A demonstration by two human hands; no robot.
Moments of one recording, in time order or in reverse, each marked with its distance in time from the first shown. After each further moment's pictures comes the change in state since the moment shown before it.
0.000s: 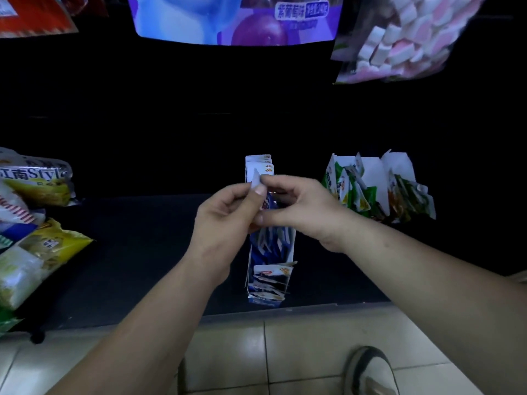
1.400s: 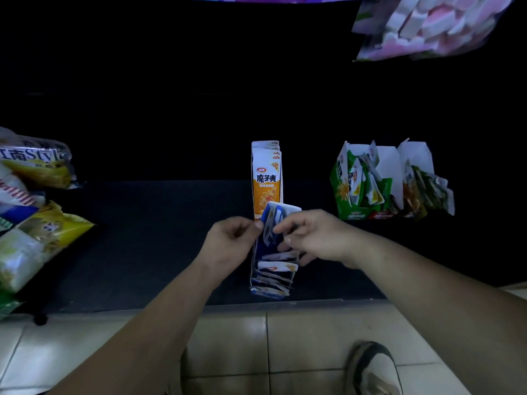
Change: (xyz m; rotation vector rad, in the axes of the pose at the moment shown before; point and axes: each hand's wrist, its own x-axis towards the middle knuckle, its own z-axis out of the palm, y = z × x) left_hand 0.028 -0.094 -0.033 0.452 0.006 -0.196; right_hand -0.002 0.054 -0.006 -0.194 -0.139 0.417
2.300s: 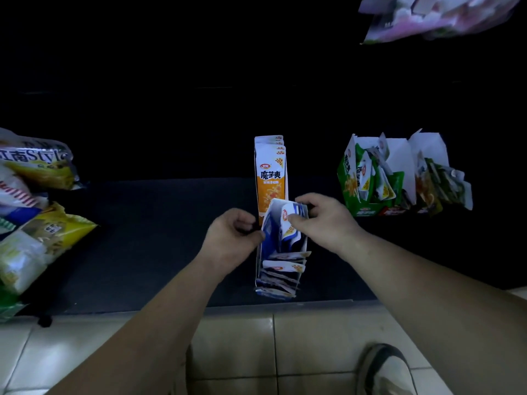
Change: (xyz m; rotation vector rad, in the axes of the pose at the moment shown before) left_hand 0.013 -0.004 0.001 0.106 0.048 -0.012; right_hand 0.037 0.025 -0.001 -0.035 0.410 -0.092
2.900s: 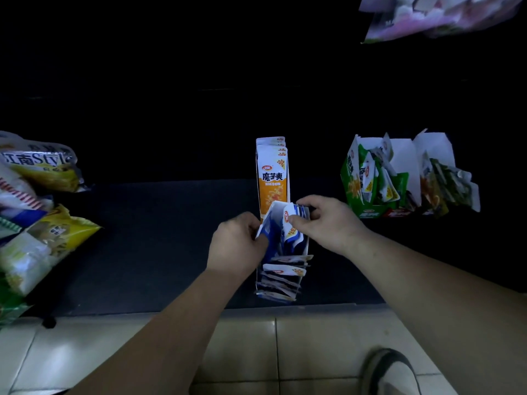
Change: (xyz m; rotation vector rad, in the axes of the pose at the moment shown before) left_hand 0.002 -0.007 0.014 0.375 0.135 0.252; right_hand 0.006 0.005 -0.005 -0.064 -0.035 -0.076
